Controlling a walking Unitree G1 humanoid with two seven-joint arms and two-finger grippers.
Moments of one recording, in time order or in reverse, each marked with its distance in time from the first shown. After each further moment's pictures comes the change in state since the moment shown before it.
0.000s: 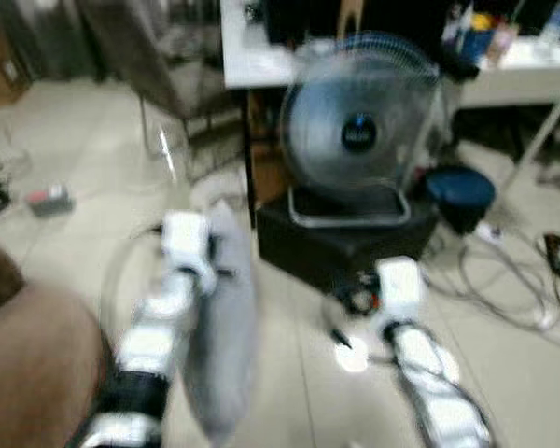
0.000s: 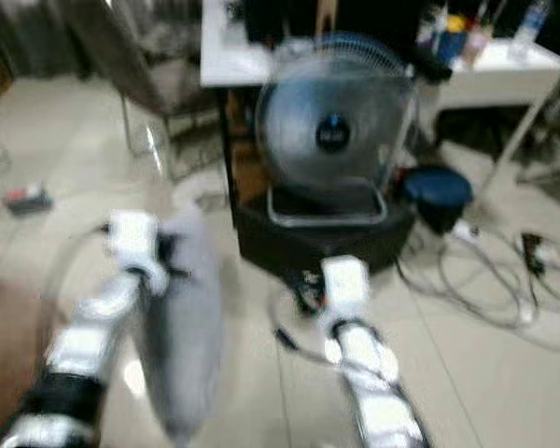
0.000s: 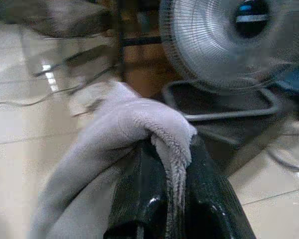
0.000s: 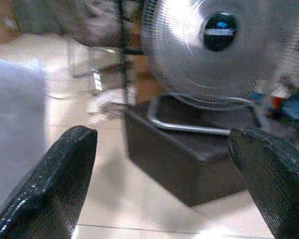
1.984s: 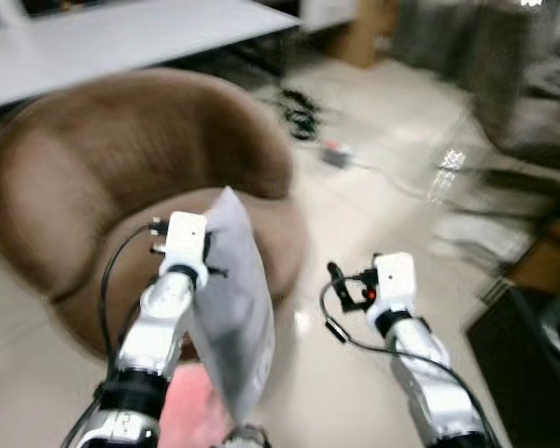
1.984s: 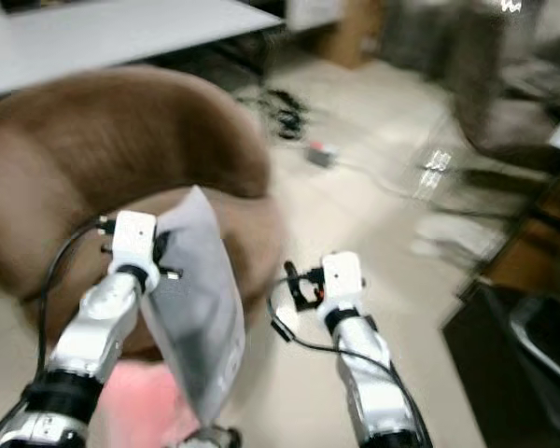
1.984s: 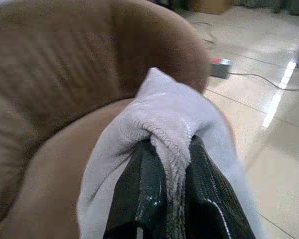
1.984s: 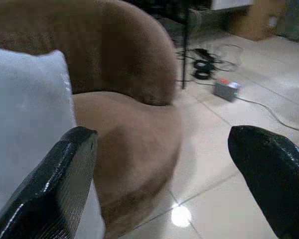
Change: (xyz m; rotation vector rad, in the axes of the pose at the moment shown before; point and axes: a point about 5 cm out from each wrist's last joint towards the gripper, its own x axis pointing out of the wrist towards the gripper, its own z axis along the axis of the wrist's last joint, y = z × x) left arm 0.001 0.013 0.003 0.138 -0.036 0.109; right arm 0.015 0.003 0.006 0.000 -0.013 0.053
